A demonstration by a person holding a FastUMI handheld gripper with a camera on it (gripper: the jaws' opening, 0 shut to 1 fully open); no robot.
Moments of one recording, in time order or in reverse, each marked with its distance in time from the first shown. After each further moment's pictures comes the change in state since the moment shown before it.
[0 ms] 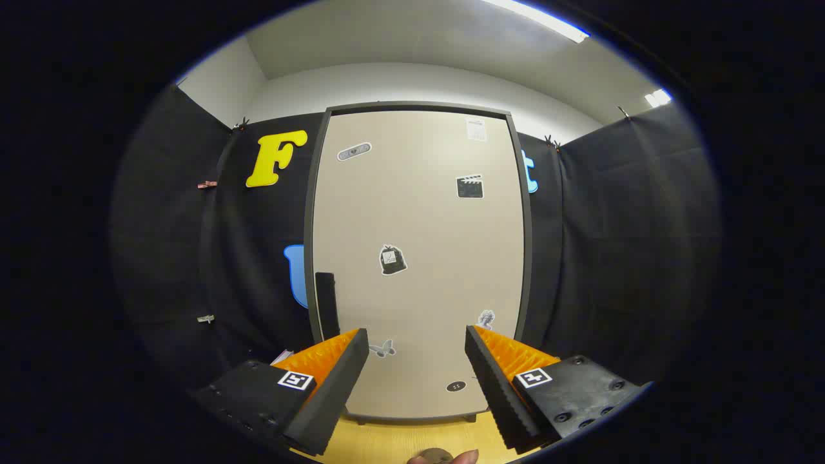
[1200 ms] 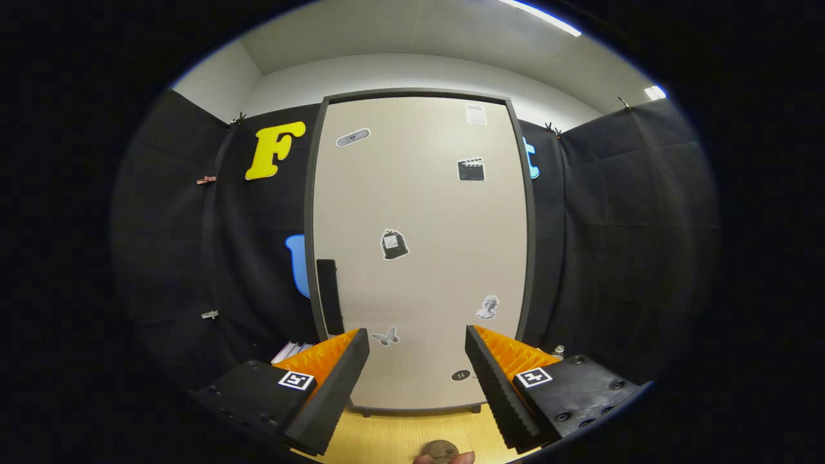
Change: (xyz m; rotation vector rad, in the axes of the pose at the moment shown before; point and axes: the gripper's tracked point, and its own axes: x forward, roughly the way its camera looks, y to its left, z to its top) arm 0.008 0.014 -0.008 0.009 0.042 0.017
